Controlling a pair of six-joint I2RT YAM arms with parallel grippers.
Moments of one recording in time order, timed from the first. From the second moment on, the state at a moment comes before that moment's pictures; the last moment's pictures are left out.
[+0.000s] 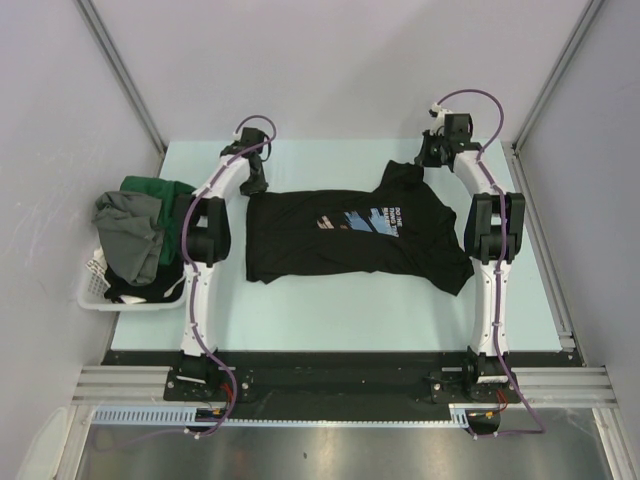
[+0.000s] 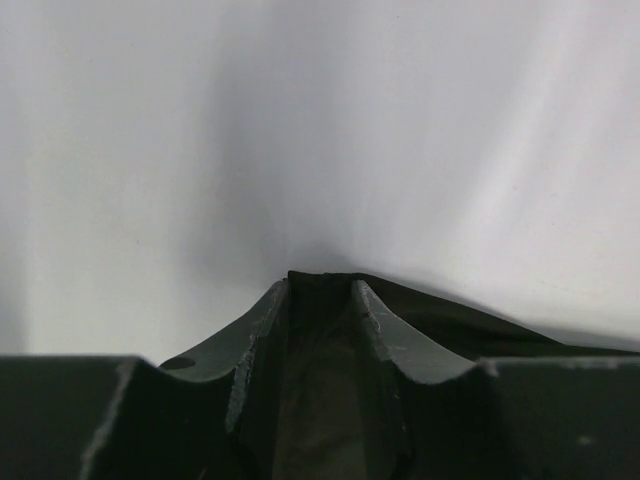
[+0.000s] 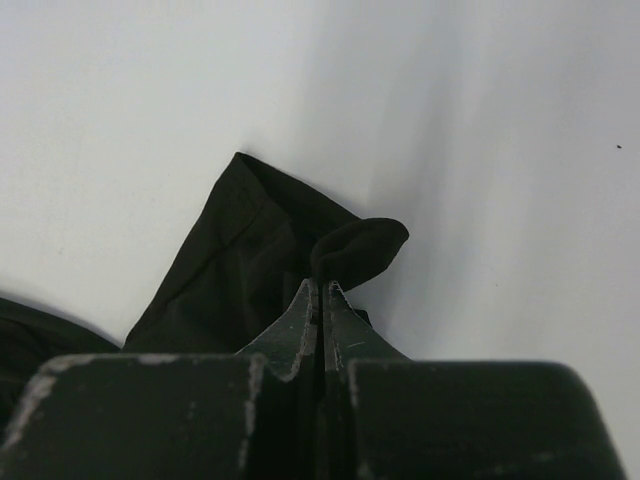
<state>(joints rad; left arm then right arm) -0.15 2.46 2.15 -0.75 -0.25 -0.34 0.03 2.45 2.16 -0.37 -0.28 0.07</state>
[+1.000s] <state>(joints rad) -0.15 2.33 2.02 -0.76 -0.23 -0.34 0.02 2.31 2.09 -0.39 -0.19 0.01</state>
